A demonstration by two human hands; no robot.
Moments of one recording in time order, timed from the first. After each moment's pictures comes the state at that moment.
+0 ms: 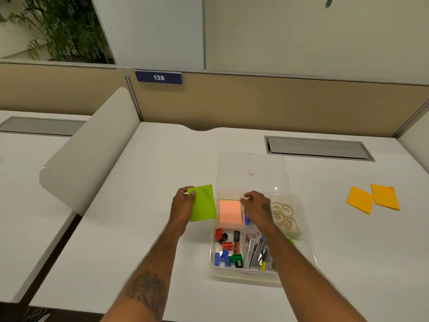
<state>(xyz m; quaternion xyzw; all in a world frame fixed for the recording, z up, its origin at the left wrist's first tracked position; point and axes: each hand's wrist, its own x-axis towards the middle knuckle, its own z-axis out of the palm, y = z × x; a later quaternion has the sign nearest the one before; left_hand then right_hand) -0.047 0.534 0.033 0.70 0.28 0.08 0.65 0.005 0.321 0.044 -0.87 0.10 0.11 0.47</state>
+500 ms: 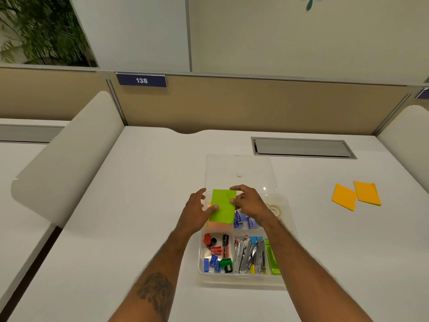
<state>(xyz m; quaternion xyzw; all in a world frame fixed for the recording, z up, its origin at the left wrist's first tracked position) -0.029 0.485 0.032 0.88 0.10 -0.03 0.47 0.029 0.298 0.062 -0.82 0.00 0.20 0.54</state>
